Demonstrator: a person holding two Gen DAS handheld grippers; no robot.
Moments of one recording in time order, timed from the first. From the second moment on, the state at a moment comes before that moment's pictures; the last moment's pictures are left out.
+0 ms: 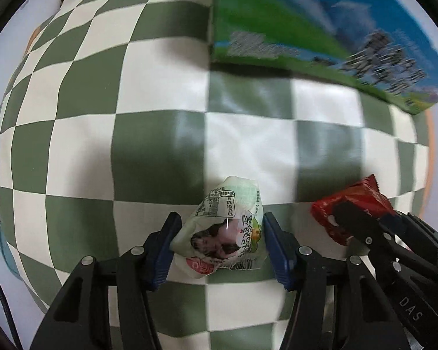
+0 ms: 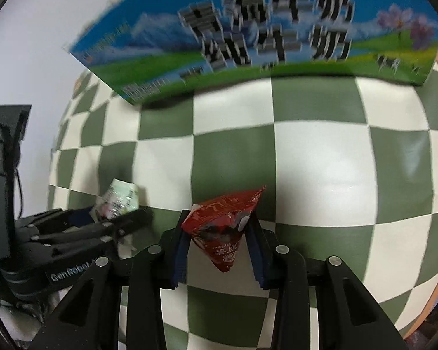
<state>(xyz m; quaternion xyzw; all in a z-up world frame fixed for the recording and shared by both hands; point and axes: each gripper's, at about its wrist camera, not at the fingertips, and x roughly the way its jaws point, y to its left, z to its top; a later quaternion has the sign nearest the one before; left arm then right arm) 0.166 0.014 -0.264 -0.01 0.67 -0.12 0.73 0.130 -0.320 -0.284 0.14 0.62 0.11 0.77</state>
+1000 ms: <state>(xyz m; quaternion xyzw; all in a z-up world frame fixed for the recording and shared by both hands) 0.368 -0.031 -0.191 0.02 0.65 -0.13 0.75 0.301 -0.438 -0.192 0.14 0.61 0.03 0.78</state>
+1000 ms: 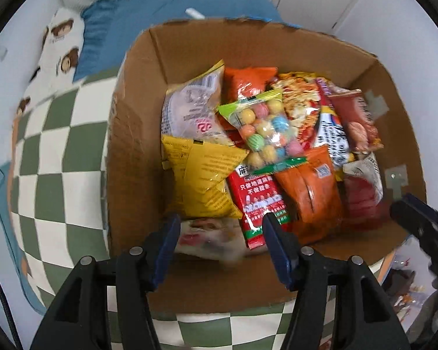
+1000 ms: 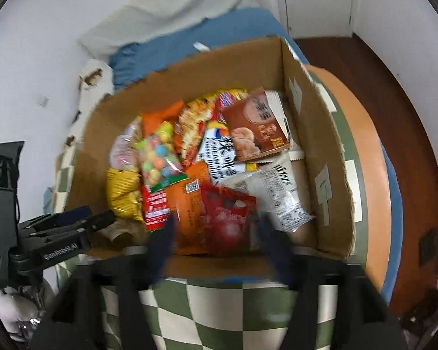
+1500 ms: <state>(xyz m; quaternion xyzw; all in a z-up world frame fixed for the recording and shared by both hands) 0.371 -0.031 -0.196 0.02 0.64 -0.11 0.76 0.323 -0.424 -0.210 0.02 0.63 -0.02 0.77</state>
